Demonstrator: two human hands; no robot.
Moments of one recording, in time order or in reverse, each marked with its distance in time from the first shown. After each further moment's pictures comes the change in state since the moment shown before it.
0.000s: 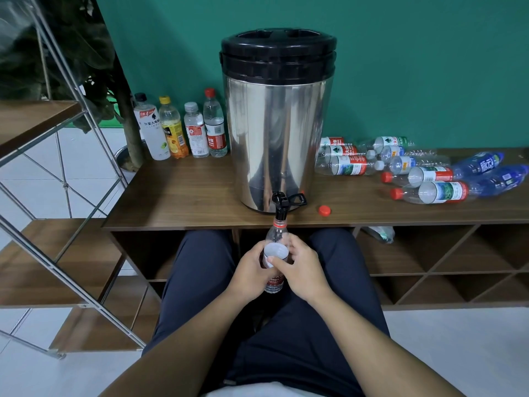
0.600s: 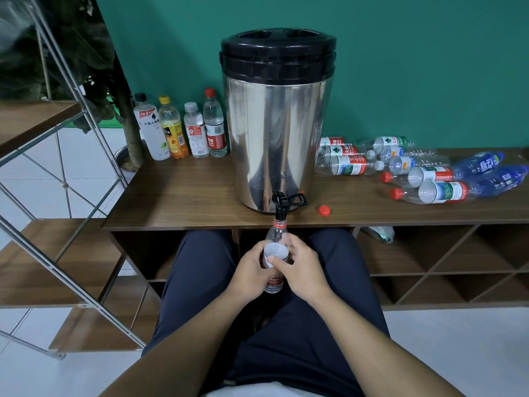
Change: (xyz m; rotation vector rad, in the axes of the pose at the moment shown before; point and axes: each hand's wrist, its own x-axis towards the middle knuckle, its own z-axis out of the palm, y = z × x) left_hand 0.002 -0.005 0.000 -0.002 -0.005 -0.013; right_hand 0.001 0.002 0.001 0.006 -0.004 0.003
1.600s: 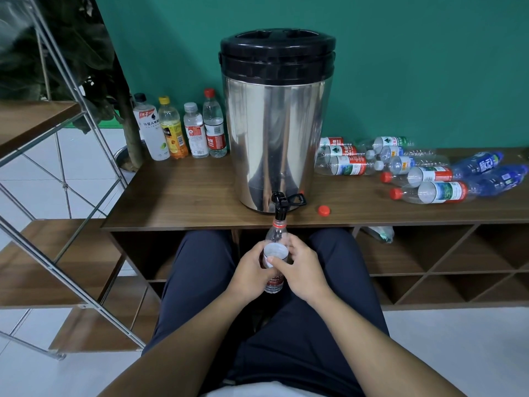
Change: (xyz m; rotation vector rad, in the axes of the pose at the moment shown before) left_hand 0.000 0.000 0.001 0.005 0.006 0.003; right_hand 0.000 0.000 0.000 0.003 -0.001 0.007
